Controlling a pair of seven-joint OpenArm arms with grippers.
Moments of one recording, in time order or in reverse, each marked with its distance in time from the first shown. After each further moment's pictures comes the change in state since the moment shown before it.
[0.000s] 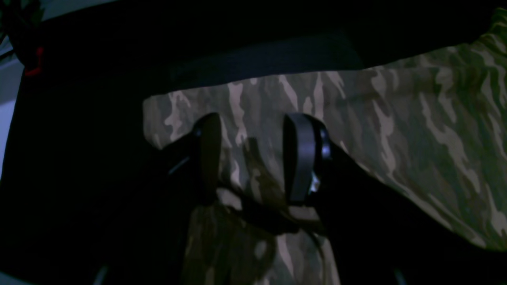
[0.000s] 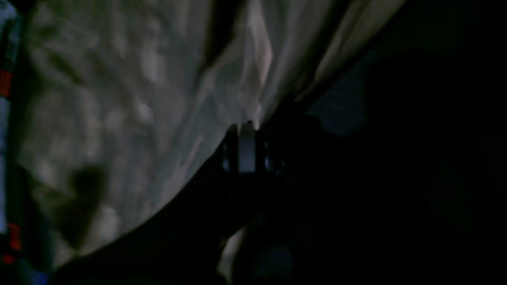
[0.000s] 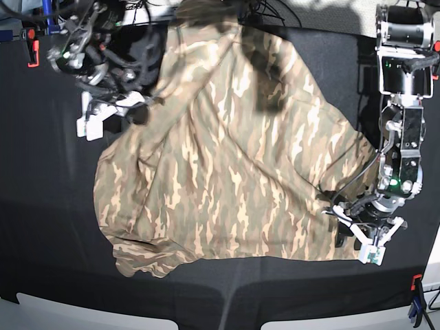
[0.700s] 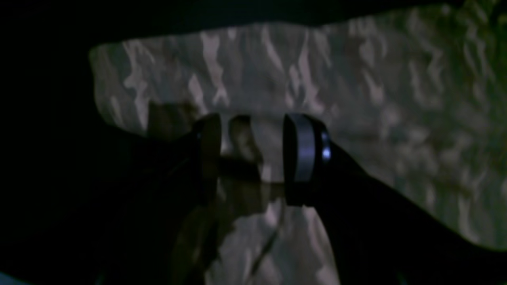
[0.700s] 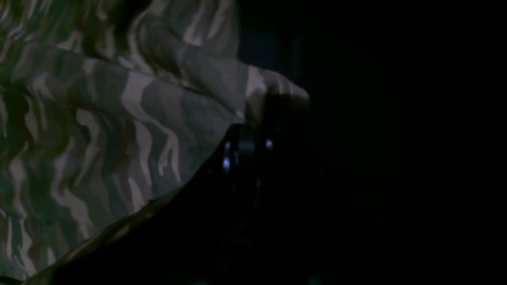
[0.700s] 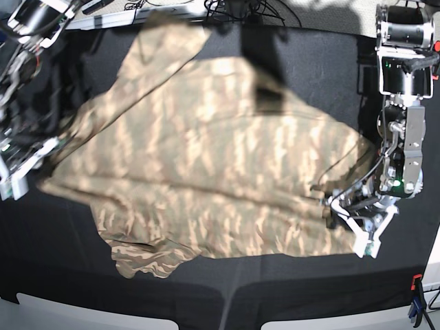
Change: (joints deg) left arm 0.0 0.0 0.0 0.0 -9.0 0.2 14.7; right arm 12.8 26.3 -0.3 -1.6 -7.3 -2.5 0.0
